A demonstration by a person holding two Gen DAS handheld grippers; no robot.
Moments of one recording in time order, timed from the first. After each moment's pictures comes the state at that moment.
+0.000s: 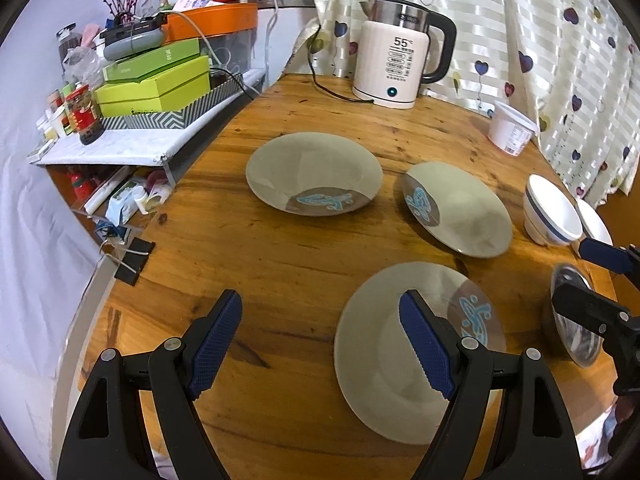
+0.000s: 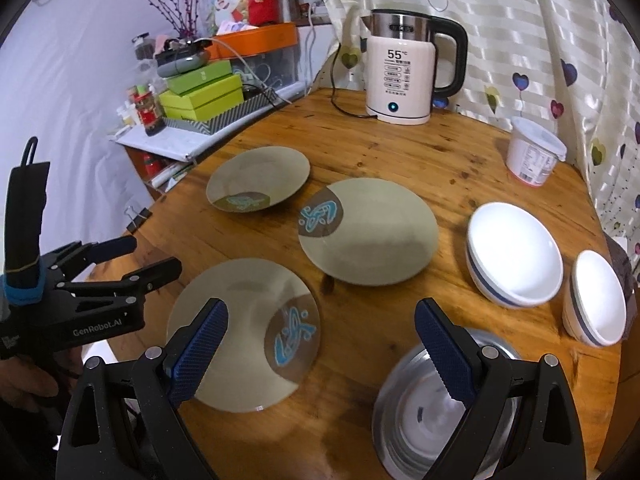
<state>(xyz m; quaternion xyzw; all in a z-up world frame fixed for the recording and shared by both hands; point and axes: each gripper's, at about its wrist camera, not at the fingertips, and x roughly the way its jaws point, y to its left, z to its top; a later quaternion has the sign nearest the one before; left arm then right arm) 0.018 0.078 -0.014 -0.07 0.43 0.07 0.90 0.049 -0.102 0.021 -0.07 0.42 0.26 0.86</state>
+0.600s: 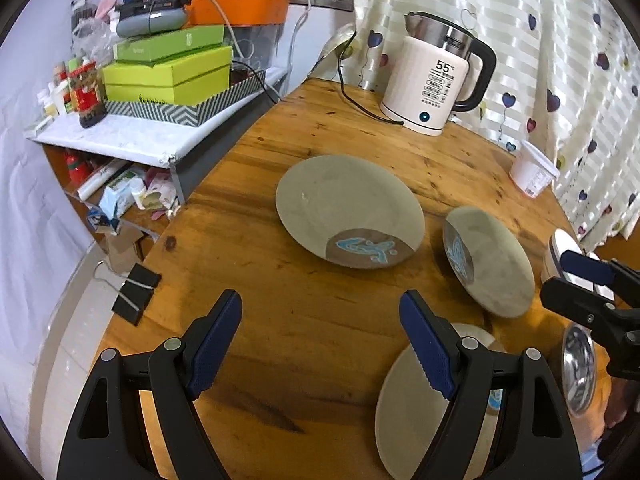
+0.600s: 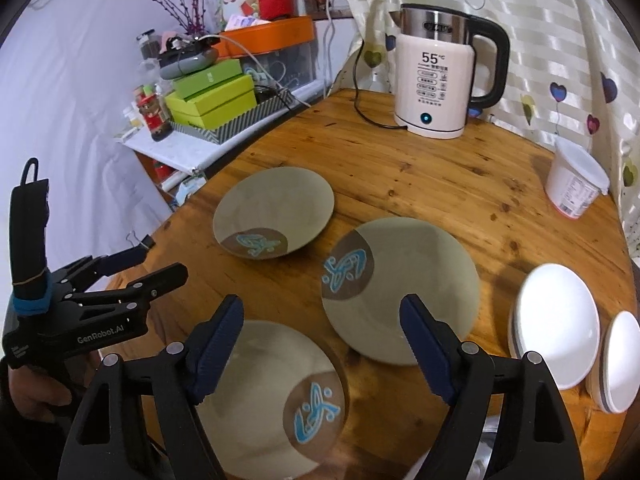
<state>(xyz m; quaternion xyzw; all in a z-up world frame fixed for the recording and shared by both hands) 0.057 0.132 -0.019 -0.13 0.42 0.07 0.89 0.110 -0.055 0.024 -0.07 0.44 0.30 0.84</state>
